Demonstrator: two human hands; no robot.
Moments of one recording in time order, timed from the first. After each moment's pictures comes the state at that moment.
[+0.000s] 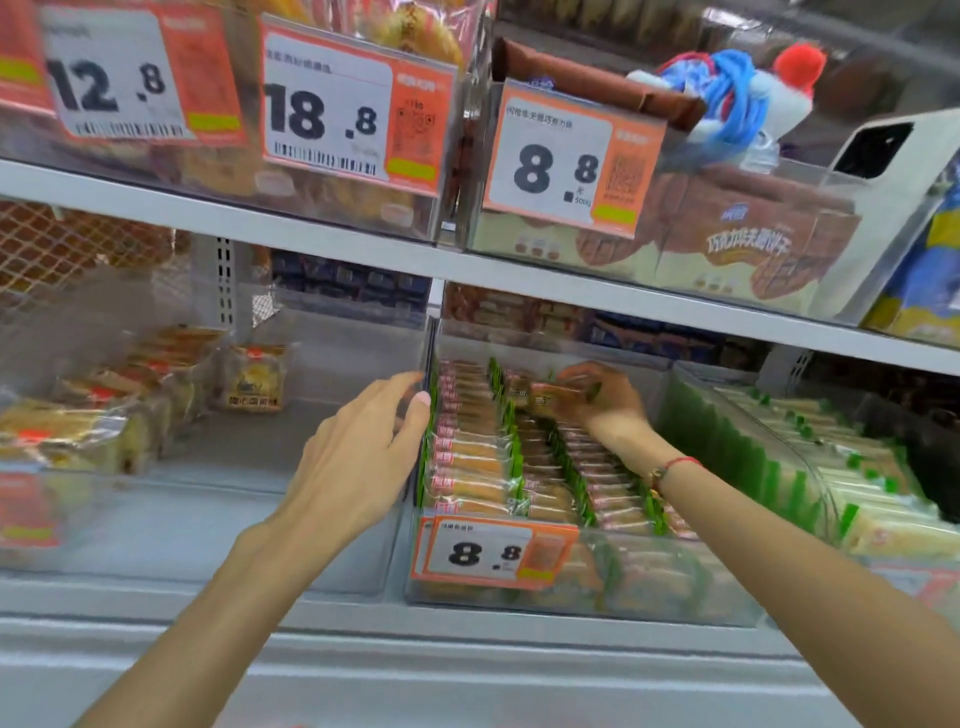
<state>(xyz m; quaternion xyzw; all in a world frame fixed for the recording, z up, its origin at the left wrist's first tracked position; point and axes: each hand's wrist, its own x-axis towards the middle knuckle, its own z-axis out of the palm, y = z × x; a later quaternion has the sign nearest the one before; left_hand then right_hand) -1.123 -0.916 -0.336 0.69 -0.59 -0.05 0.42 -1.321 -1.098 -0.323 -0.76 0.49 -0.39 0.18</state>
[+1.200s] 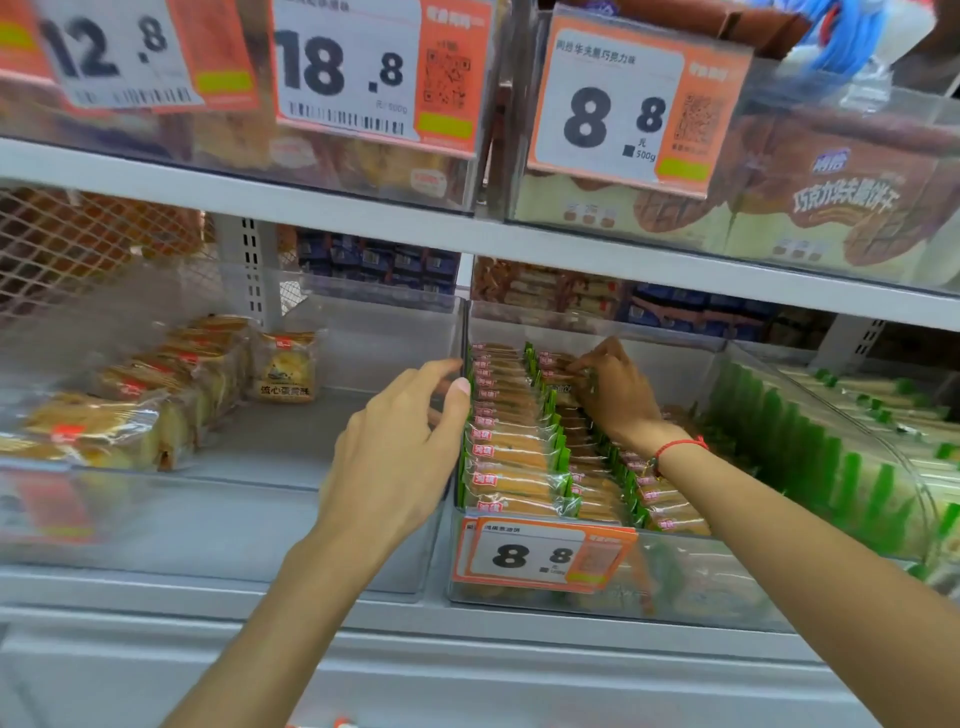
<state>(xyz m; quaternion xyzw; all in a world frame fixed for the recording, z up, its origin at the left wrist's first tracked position) -1.124 -0.924 -0.344 0.68 -0.56 -0.04 0.46 -1.297 -1.119 -0.346 -0.83 0.49 -0.27 -0.01</state>
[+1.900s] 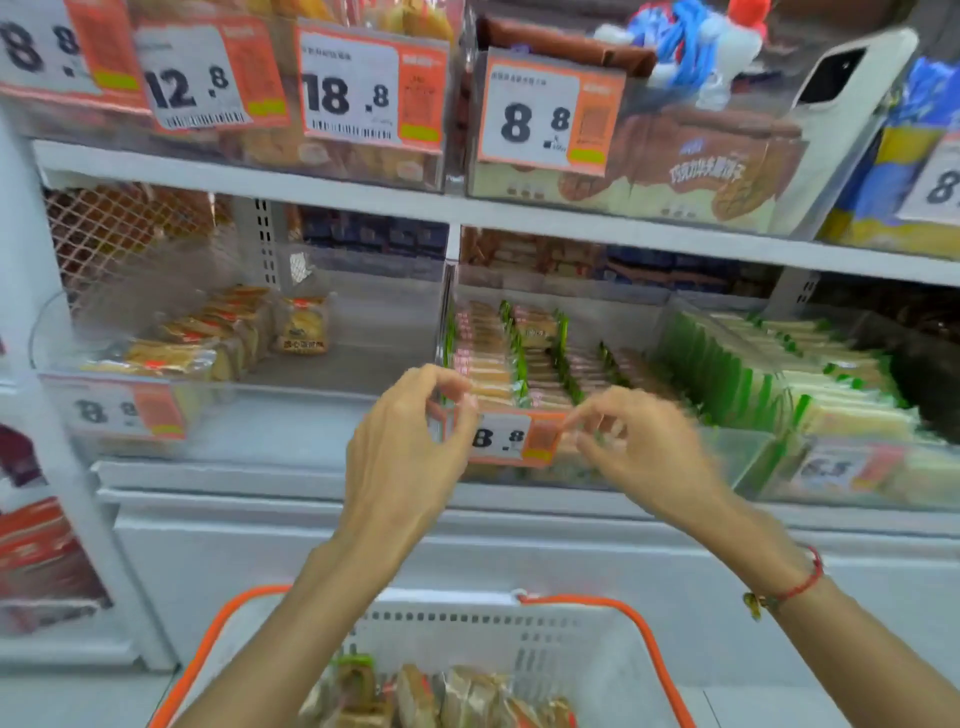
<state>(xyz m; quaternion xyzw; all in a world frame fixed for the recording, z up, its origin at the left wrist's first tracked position) -1.179 -0.828 -0.353 0.64 -0.55 -0.01 0.54 -1.375 -0.916 -0.335 -0.87 0.39 -0.29 0.03</state>
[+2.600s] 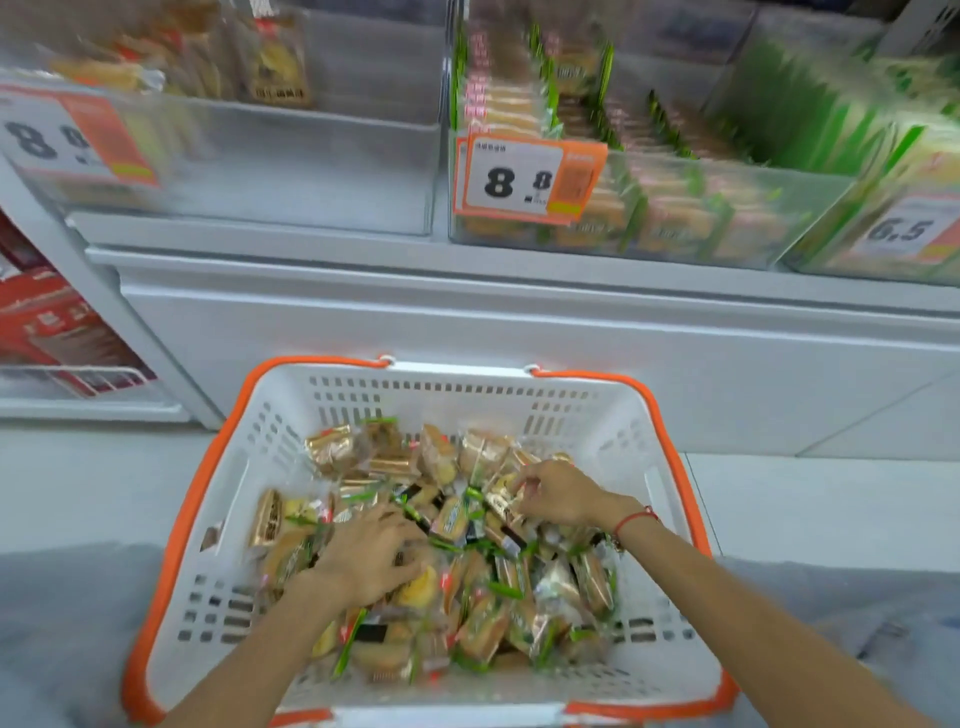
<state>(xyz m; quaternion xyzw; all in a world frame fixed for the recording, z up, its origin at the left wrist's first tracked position) -1.166 -0.702 -0.624 0.66 -0.70 -0.27 -0.03 -1.385 -0.841 -0.603 -0.79 0.46 0.15 0.37</state>
